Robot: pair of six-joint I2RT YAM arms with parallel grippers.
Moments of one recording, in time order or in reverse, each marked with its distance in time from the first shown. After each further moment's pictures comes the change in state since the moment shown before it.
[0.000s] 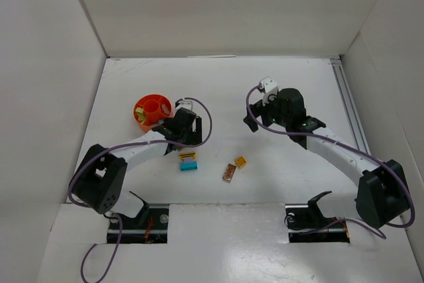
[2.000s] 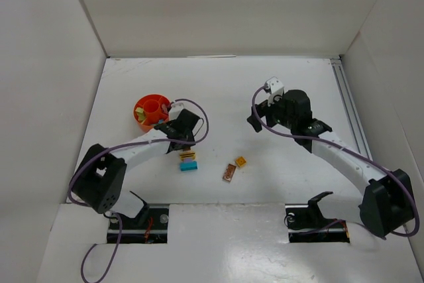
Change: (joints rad) left arm -0.027 0.040 0.034 -0.161 -0.071 -0.322; right arm -0.026 -0.062 -0.024 -0.008 -0.011 0.011
